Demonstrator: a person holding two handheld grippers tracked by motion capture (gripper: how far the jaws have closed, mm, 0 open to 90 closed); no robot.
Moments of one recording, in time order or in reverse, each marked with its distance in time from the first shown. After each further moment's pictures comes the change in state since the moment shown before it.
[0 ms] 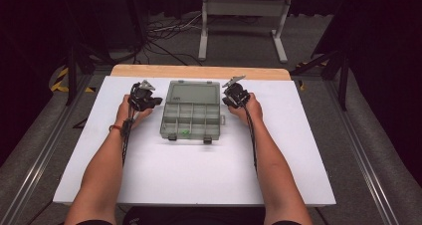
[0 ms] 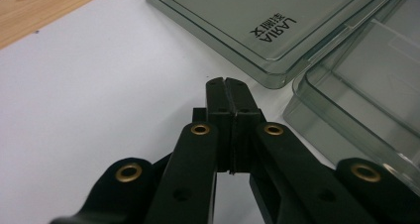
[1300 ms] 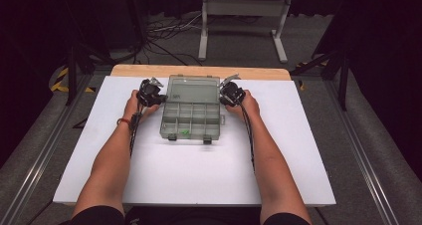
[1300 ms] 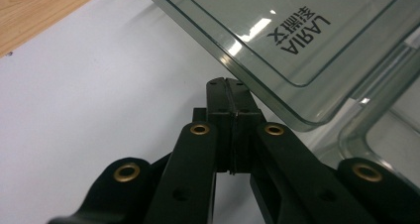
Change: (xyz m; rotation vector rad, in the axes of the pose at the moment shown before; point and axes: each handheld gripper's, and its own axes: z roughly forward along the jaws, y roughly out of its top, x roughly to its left) left arm 0.006 0.018 0.027 0.041 0.001 0.015; right arm -0.002 0.010 0.018 0.026 0.037 -0.094
